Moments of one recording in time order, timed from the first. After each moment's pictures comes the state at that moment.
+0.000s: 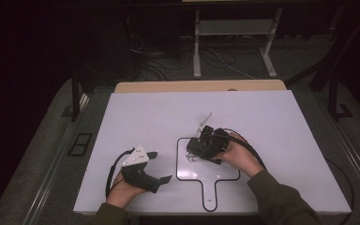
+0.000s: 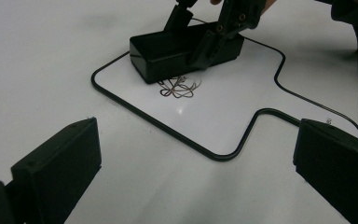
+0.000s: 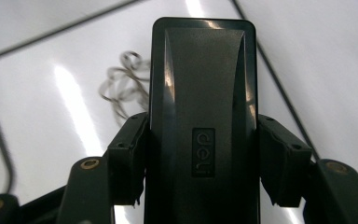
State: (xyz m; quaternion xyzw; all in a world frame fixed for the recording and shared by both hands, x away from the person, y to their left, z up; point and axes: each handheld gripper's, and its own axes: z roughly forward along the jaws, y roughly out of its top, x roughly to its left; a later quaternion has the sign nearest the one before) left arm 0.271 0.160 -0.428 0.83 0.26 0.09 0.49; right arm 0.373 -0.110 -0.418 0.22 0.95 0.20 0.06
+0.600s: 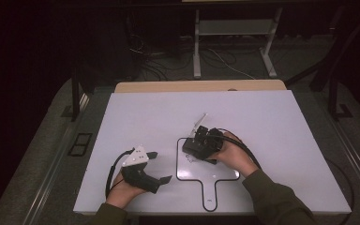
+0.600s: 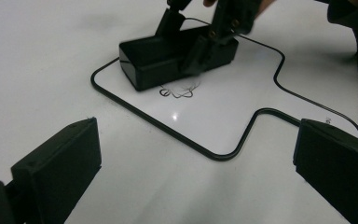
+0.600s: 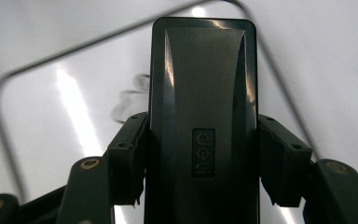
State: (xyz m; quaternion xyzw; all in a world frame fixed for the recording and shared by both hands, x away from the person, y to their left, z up) left arm 0.270 0.160 -0.428 0.83 0.26 0.09 0.49; right arm 0.377 -0.100 -0.417 0.22 0.95 0.20 0.07
